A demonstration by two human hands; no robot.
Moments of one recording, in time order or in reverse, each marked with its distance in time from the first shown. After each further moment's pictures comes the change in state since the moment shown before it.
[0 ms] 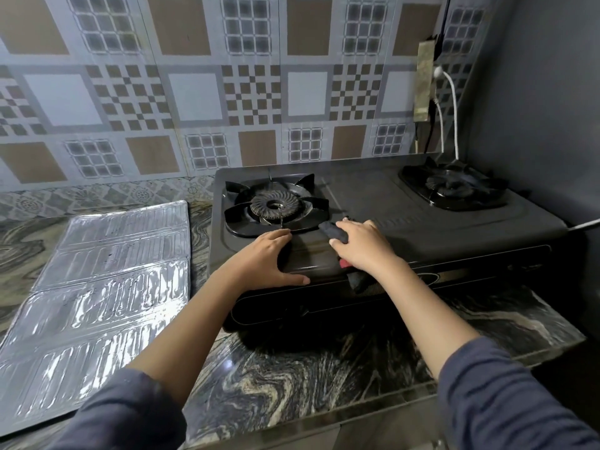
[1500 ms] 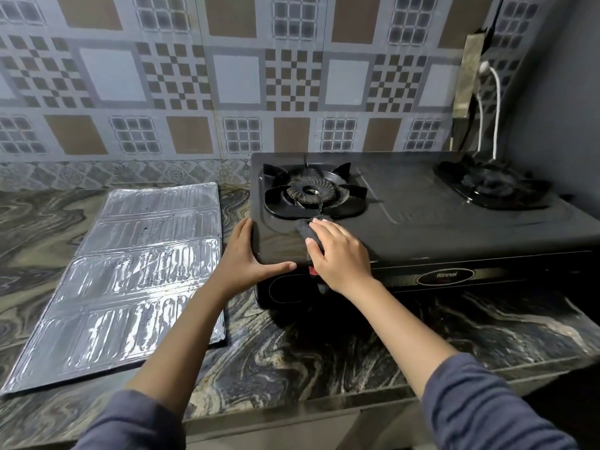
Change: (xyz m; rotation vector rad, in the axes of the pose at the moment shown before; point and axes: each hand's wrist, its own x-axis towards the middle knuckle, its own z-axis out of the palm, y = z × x) left_hand -0.061 -0.075 0.026 -0.462 0.390 -0.231; right_hand -0.032 -0.082 0.067 0.059 0.254 -0.297
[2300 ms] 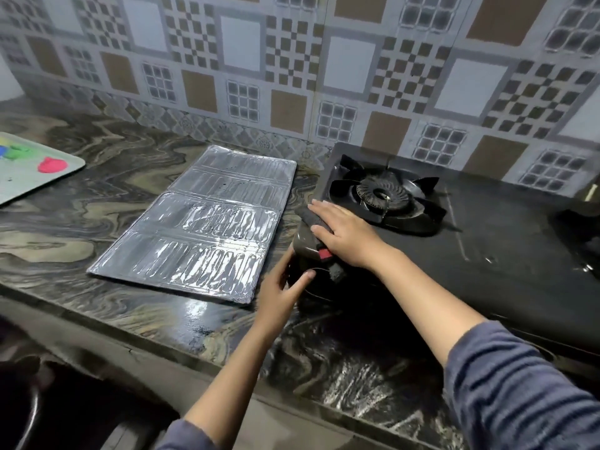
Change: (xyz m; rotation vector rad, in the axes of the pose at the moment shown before) left_hand -0.062 -0.013 0.082 -0.596 0.460 -0.252; right_hand 0.067 -0.022 0.015 0.129 -0.511 -0.459
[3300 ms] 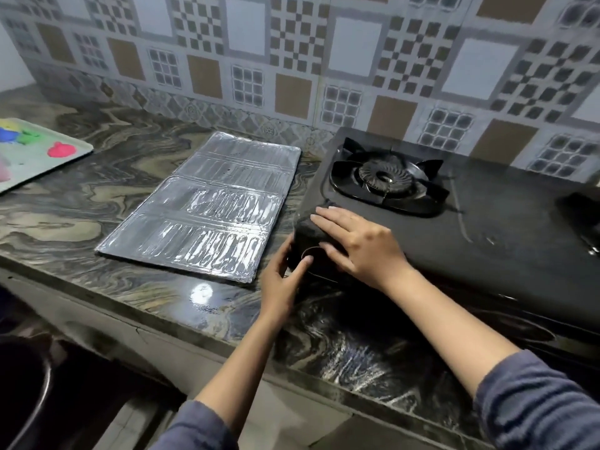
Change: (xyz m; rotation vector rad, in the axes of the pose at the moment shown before) left_hand -0.016 -0.007 0.015 -0.105 0.189 -0.011; right_hand -0.057 0.017 0.027 -0.299 0.398 -0.348
